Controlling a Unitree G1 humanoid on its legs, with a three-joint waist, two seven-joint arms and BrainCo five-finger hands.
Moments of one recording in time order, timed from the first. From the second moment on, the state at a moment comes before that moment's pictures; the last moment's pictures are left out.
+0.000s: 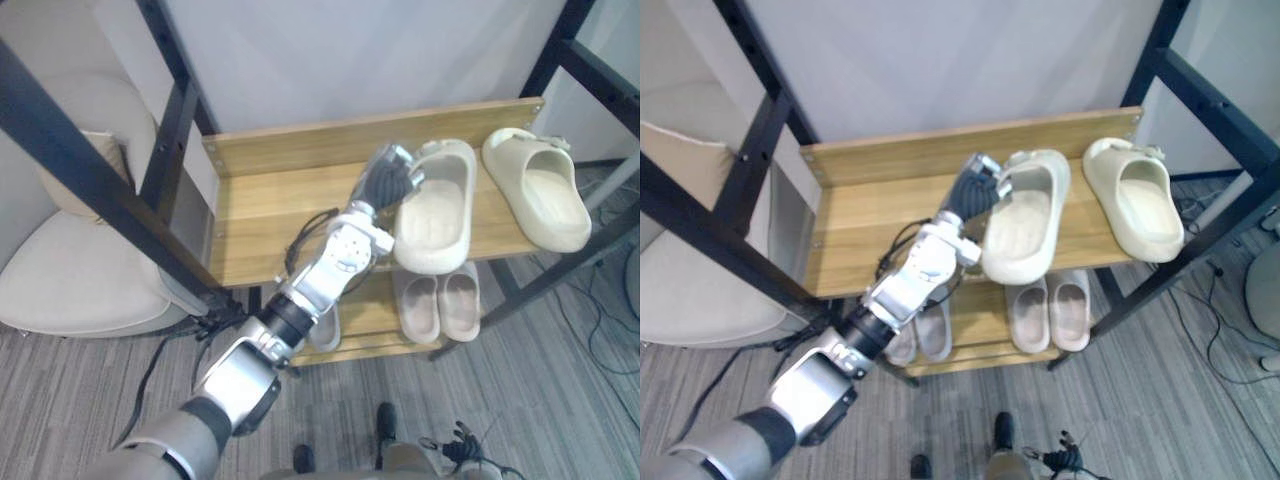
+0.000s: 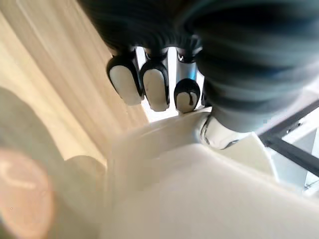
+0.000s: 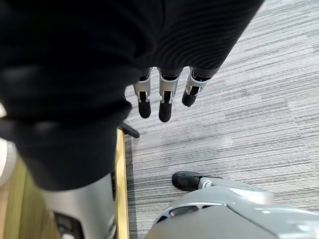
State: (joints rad) left arm -0.88 -0.03 -0.42 0.43 0.14 0.01 0.33; right arm 0.19 -0.12 -0.12 0.83 -0.07 -0.04 -0.16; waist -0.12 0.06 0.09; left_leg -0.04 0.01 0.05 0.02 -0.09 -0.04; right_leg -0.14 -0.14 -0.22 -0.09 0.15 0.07
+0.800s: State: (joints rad) left arm -0.89 -0.10 -0.36 0.43 0.12 0.02 0.35; right arm 0.24 -0.07 -0.12 0.65 -0.04 -0.05 -0.19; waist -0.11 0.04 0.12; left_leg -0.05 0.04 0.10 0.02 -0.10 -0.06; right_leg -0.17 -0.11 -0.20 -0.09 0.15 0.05
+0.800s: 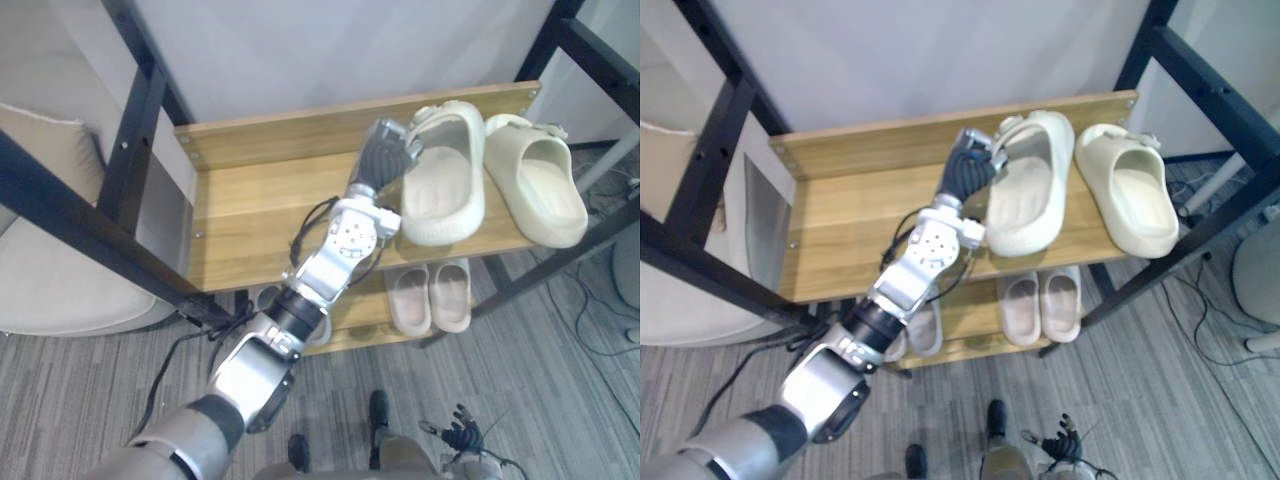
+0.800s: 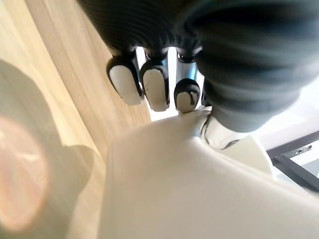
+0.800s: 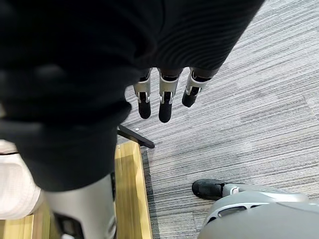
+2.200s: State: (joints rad) left arm -0.82 -0.11 -0.34 0.36 0.04 0.01 0.39; right arm 0.21 0.00 -0.07 0.62 -0.02 -0.07 -0.22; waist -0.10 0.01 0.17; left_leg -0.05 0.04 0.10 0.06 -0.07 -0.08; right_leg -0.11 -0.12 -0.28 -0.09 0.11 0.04
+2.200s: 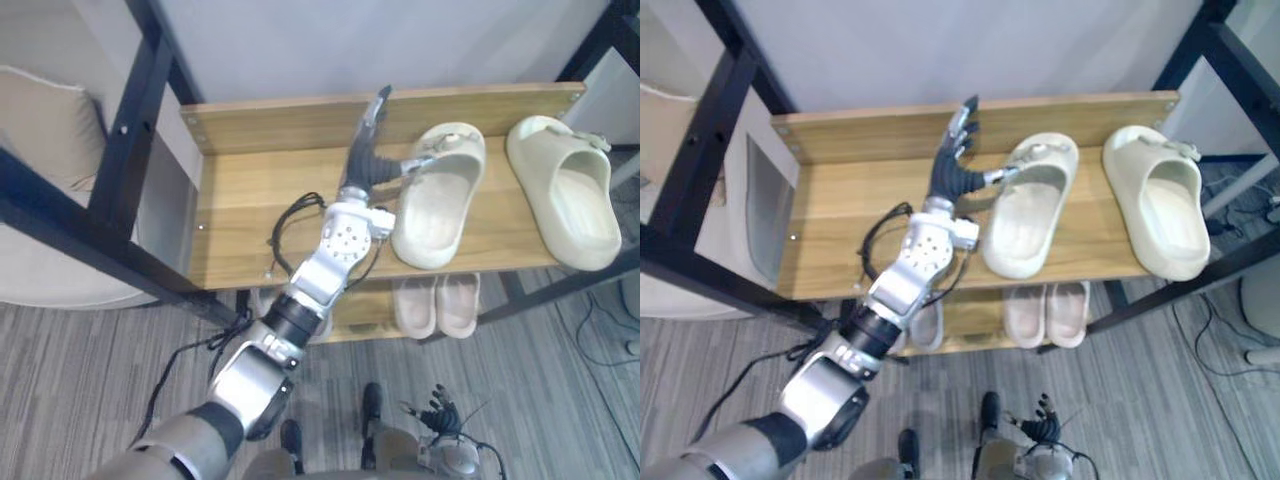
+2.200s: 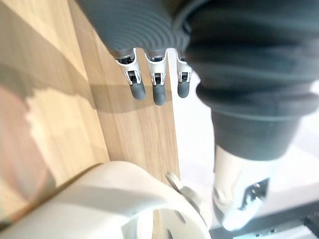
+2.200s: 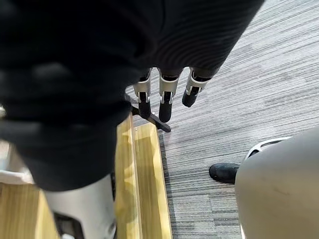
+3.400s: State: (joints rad) left arm -0.52 -0.15 -0.67 0.24 -0.20 -0.08 0.24; right arm 0.17 -0.02 -0.03 0.69 0.00 -0.07 -0.22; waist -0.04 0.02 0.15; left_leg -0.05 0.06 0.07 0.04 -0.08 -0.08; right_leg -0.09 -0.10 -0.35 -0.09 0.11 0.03
